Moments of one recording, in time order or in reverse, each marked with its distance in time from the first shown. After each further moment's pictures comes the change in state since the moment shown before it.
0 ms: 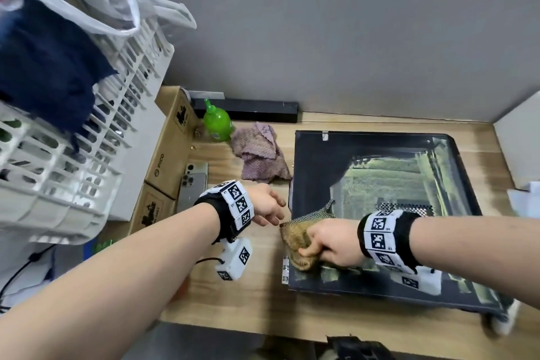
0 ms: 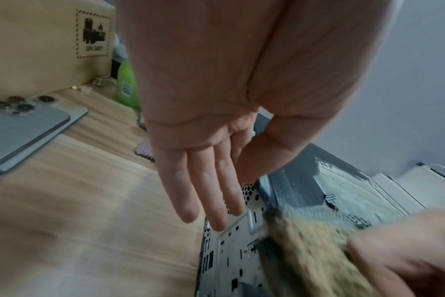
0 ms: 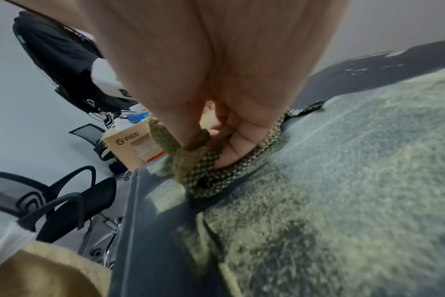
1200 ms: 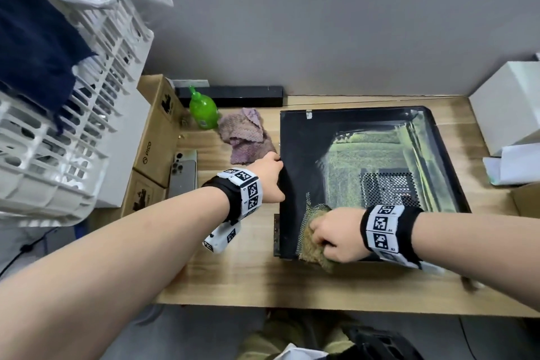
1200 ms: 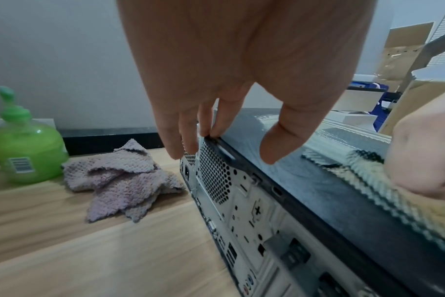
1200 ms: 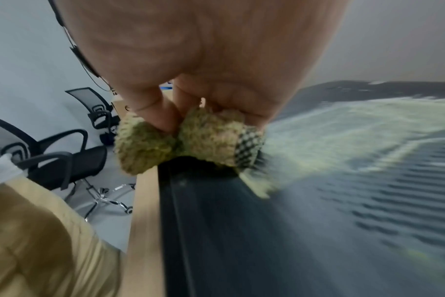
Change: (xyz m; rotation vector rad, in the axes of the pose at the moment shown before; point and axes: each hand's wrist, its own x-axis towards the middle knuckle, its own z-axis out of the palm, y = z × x) left_hand -0.009 0.015 0.032 0.862 0.390 0.334; right_hand -0.041 -0.028 0.026 -0.170 -0.070 0.159
